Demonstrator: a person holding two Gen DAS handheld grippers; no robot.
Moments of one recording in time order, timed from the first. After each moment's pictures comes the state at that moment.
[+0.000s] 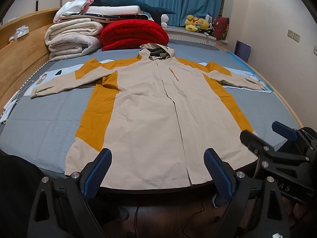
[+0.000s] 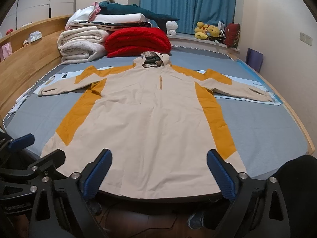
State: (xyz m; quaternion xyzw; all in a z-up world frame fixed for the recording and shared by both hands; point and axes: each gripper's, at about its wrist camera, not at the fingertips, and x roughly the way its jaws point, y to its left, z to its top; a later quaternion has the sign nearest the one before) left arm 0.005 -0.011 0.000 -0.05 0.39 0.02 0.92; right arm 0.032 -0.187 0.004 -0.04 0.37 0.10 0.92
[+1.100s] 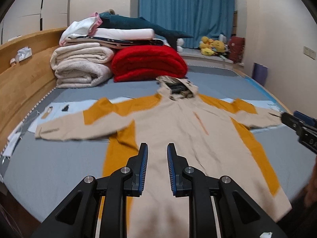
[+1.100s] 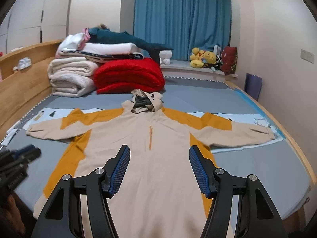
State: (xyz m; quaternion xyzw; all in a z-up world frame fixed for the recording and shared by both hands) left arm 0.174 0.075 0.045 -0.01 0.34 0.09 0.94; right arm 0.209 -0.182 0.080 -0.03 0.29 0.09 0.95
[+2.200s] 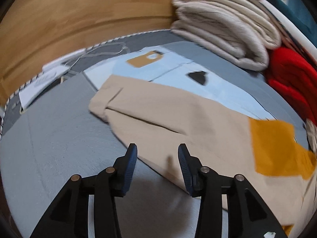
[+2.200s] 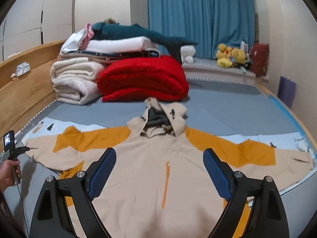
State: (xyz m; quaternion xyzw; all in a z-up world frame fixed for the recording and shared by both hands) left arm 0.276 0.535 -0.127 -0.24 0.36 0.39 0.81; right arm 0.436 -0.119 0.029 -0.01 0.29 0.18 0.94
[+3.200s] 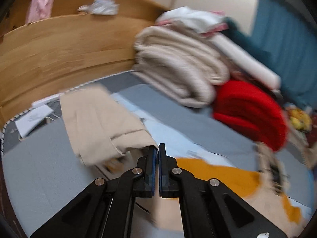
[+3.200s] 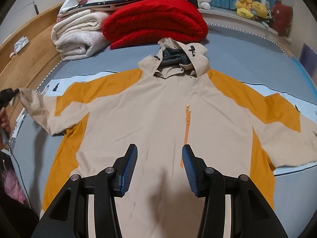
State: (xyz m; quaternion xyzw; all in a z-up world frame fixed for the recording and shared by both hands) left arm 0.300 0.383 0.054 -0.22 0.26 0.30 0.89; right arm 0.455 -0.099 -0.040 -0.02 0.47 0.22 0.85
